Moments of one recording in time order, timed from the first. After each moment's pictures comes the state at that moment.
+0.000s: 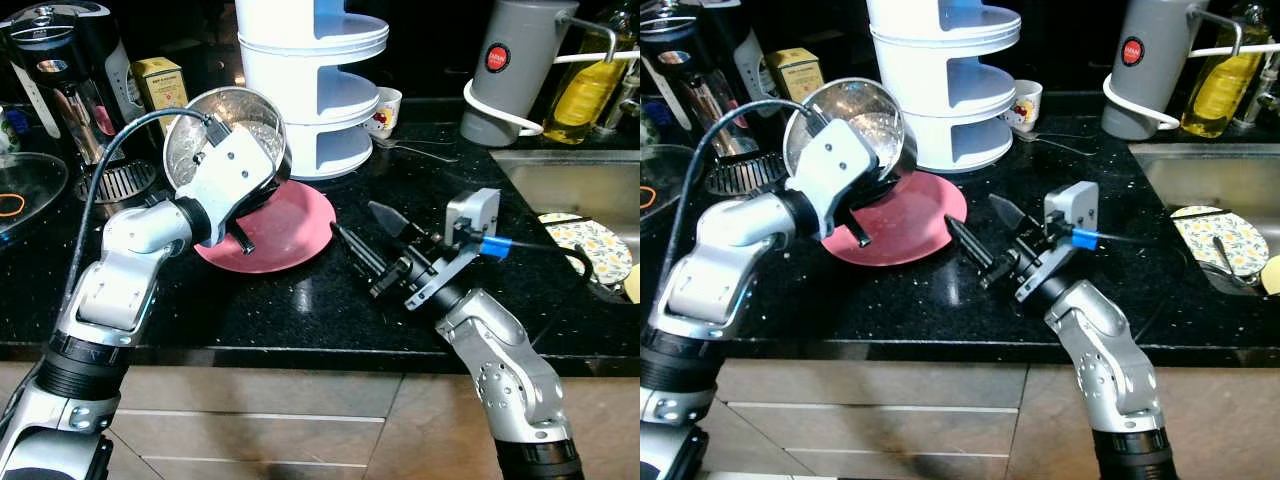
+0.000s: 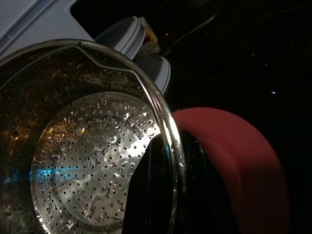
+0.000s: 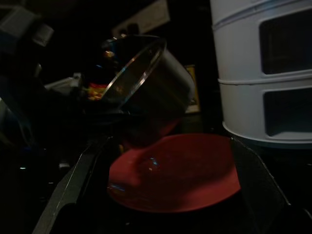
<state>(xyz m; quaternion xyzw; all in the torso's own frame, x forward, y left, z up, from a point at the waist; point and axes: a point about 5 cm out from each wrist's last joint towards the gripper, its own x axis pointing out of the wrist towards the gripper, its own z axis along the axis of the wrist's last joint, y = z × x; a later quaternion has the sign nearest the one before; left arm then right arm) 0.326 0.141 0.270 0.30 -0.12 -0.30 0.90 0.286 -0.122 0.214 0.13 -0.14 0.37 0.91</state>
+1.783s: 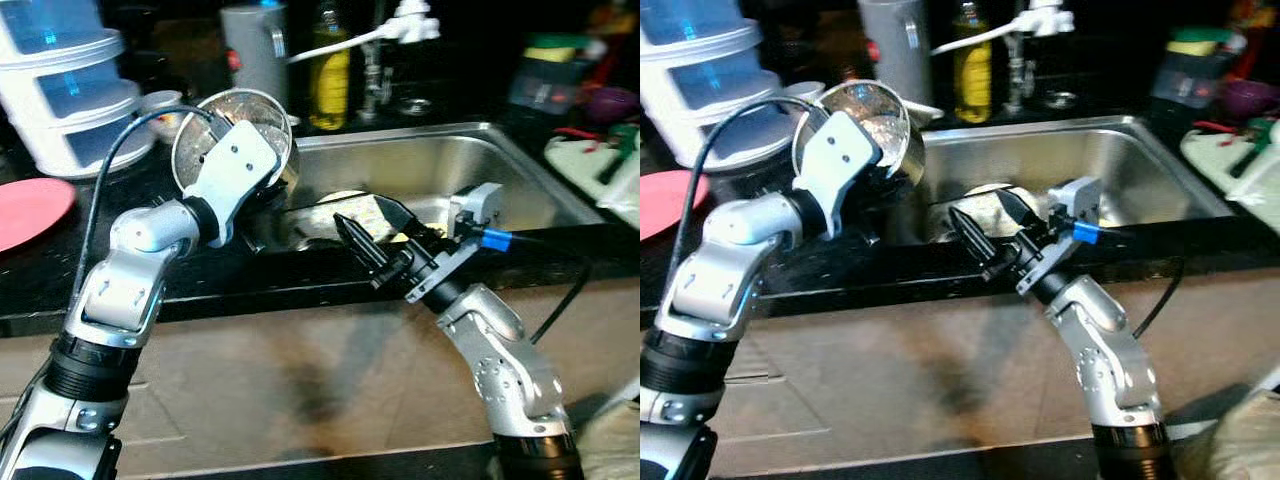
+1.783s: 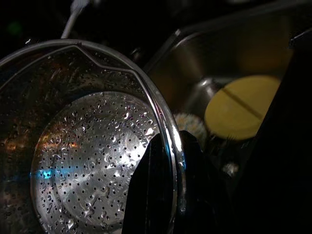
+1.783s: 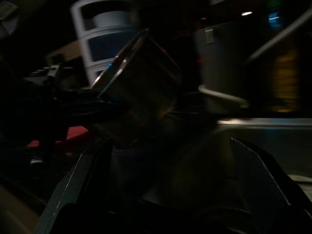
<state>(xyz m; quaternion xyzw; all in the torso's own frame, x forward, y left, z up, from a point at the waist) 0.324 0.129 0.276 0.26 -0.13 -0.31 0.90 0.290 -0.129 0.212 0.12 -0.13 0.35 0.92</state>
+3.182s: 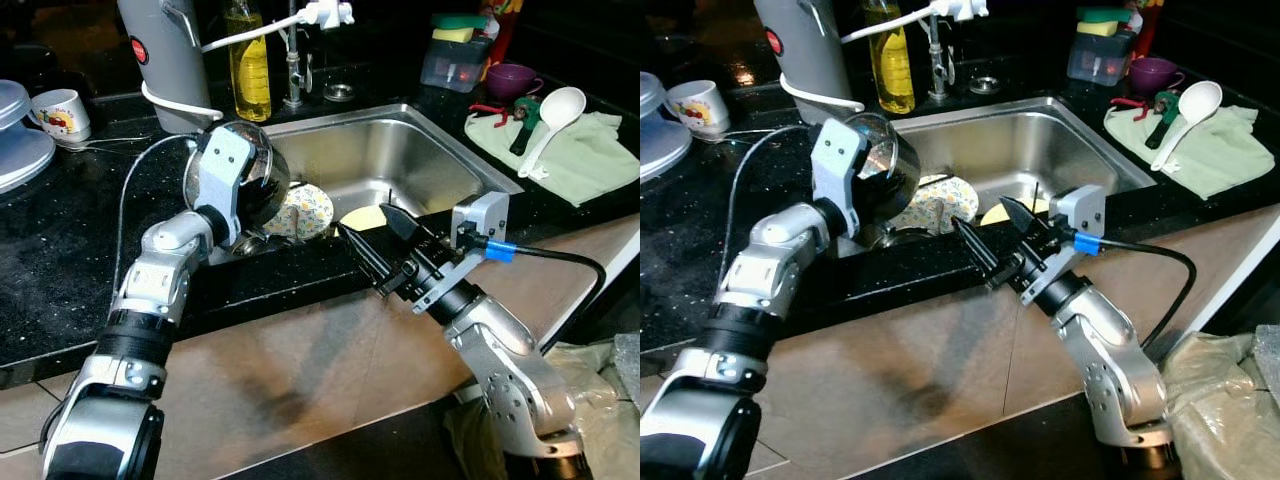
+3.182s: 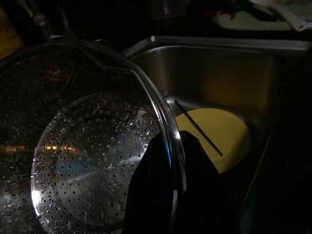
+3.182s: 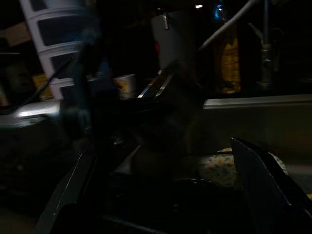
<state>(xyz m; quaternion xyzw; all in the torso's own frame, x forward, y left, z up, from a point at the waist) 0.378 0.133 0.234 0.09 -0.09 -0.28 0.95 0.264 -0.130 0.211 0.09 -0.12 0.35 0.93</state>
